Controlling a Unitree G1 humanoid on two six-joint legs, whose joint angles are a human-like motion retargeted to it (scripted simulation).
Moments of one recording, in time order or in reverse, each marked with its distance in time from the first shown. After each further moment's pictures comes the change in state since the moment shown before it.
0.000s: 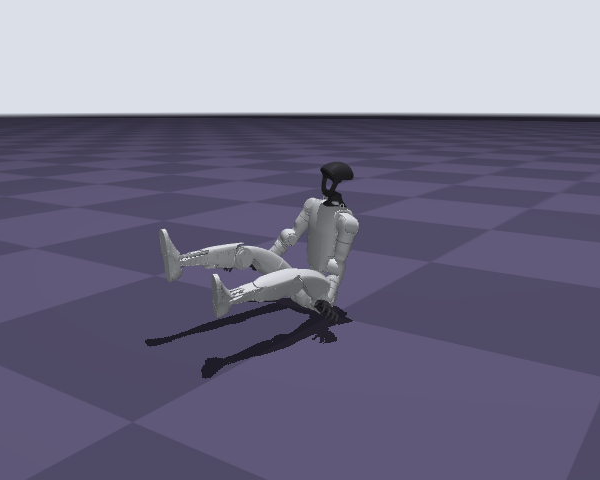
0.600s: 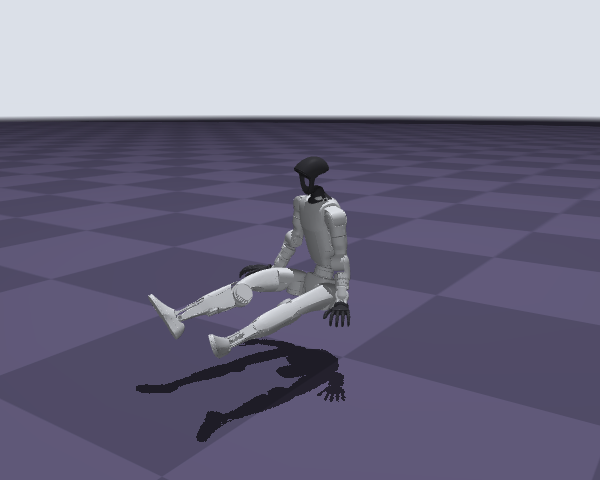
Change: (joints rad) left arm 0.011 0.137 -0.026 0.157 0.261 0.117 -0.004; right arm 0.196 -0.045 0.107 -0.215 -0.199 0.204 -0.239; waist 0.016 0.104 0.000; left_leg 0.171 0.123 0.354 -0.293 0.213 0.000; right_leg 0.289 -0.054 -0.436 -0.338 0.049 -0.002
